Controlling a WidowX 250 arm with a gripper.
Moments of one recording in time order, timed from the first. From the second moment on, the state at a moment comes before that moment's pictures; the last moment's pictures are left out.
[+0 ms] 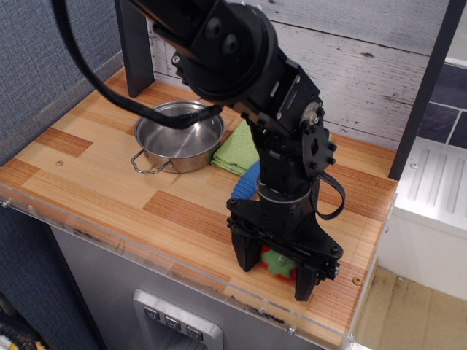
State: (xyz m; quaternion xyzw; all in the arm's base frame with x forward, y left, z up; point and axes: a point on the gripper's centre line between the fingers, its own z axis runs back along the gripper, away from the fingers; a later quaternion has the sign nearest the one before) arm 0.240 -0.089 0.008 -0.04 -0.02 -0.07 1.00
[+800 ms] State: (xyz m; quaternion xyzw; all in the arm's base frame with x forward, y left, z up) arm 0.310 0.047 0.119 -0.04 -0.14 0.05 0.99
